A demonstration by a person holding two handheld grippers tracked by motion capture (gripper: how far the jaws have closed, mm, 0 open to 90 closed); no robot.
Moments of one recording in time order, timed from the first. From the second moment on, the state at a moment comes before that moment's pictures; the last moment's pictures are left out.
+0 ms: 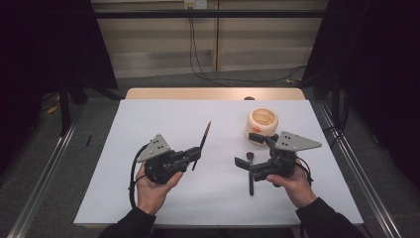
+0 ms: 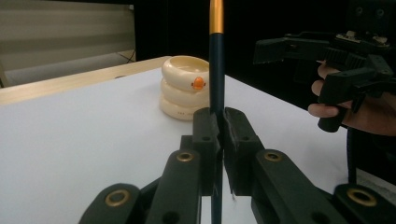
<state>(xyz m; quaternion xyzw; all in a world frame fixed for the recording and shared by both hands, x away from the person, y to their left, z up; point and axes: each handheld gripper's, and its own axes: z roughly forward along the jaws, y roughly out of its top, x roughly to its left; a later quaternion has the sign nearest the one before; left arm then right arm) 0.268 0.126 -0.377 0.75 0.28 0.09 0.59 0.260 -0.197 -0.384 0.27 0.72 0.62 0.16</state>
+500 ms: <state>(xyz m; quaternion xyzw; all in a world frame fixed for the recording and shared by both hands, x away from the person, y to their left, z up) 0.263 0.117 -0.384 0.75 0.27 0.07 0.60 0.272 -0.173 -0.372 0.24 0.73 0.63 0.12</state>
